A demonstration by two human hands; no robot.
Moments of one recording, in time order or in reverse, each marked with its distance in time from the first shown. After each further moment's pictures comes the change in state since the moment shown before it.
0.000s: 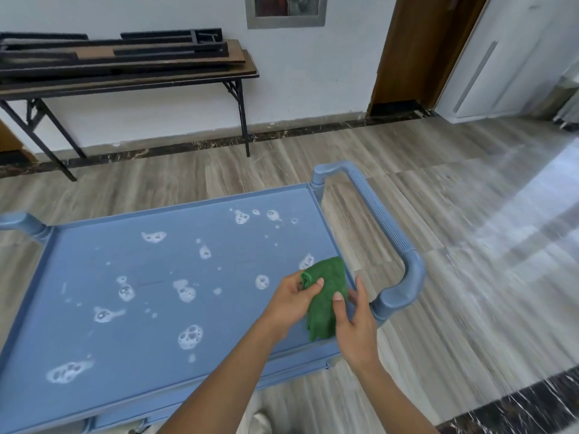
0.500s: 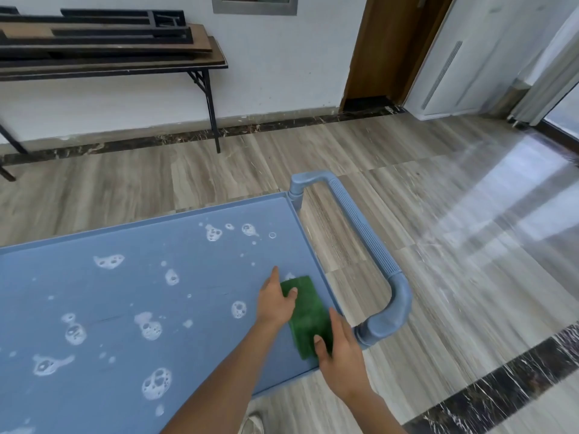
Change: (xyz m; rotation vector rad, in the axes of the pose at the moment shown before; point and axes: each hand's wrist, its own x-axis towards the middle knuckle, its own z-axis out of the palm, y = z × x) left_hand 0.113 -0.035 -0.019 0.671 0.244 -0.088; right_hand 0.034 0.040 -0.001 -0.490 -0.144 -0.077
